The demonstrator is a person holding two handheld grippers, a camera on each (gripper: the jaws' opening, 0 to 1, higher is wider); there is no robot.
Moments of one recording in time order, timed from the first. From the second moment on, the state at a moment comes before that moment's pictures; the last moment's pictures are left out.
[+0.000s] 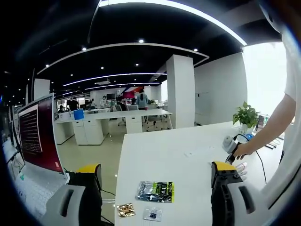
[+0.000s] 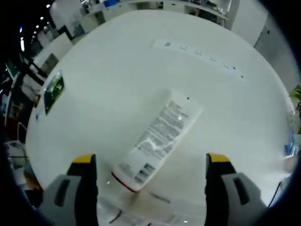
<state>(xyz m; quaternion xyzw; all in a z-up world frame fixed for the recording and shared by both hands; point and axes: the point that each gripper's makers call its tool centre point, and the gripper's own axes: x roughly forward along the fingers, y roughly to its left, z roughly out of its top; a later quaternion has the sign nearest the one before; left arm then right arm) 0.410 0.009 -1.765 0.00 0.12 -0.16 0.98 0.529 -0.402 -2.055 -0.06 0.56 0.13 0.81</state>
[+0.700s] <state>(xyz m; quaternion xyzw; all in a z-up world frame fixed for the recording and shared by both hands) 0.412 0.011 -1.775 0.00 0.14 -0.15 0.98 0.531 -0.408 -2.064 -0.09 0.56 0.13 0.81</state>
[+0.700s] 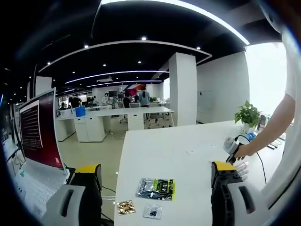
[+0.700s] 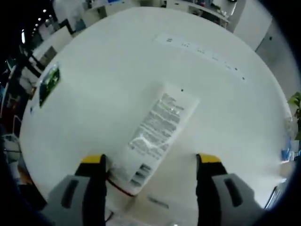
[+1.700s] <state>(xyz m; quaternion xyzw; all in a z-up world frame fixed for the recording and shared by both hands) 0.411 0.018 -1.775 0.00 0.14 -0.14 0.98 0.539 -0.378 -2.059 -0.12 0.53 0.18 0.82</state>
